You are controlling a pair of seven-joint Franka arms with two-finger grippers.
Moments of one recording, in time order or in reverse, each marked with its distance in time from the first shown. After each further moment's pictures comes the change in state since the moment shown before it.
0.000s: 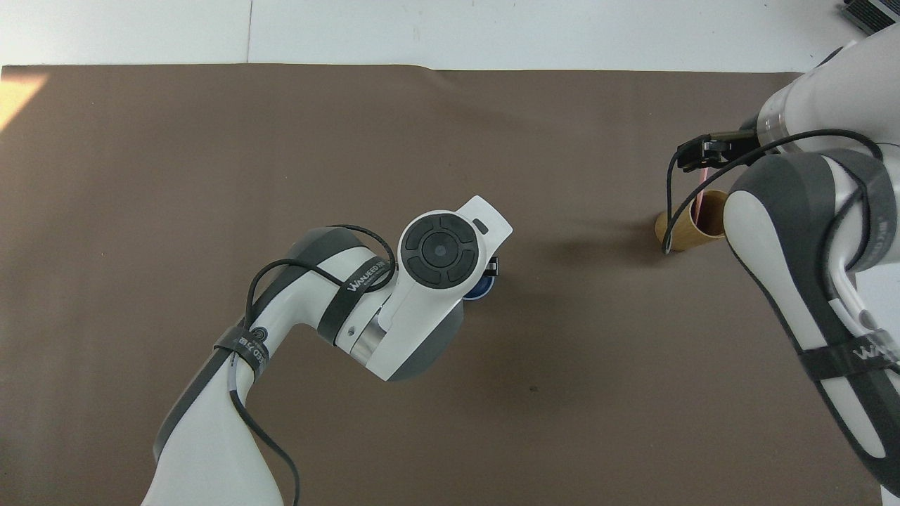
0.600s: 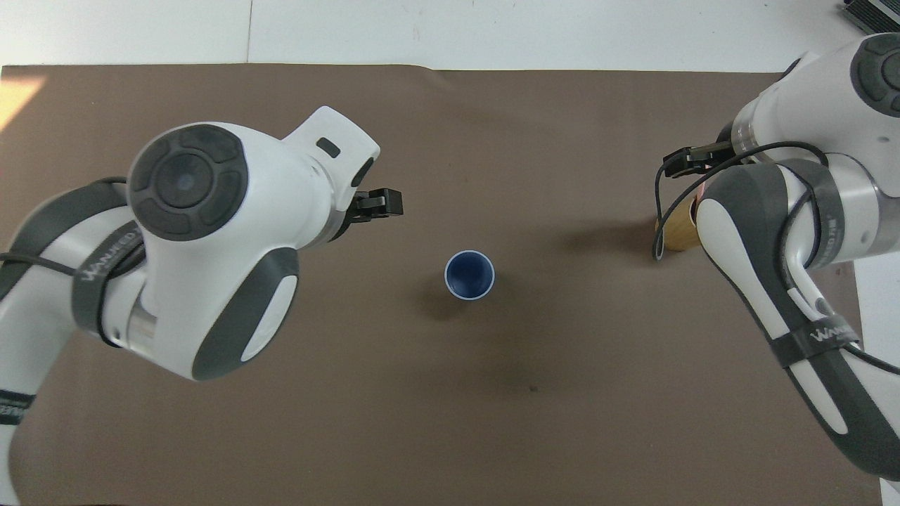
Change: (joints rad) left arm 0.203 -0.270 0.032 0.016 0.001 -0.180 0.134; right arm 0.001 0.026 -0.001 -0.061 -0.039 0.098 -0.096
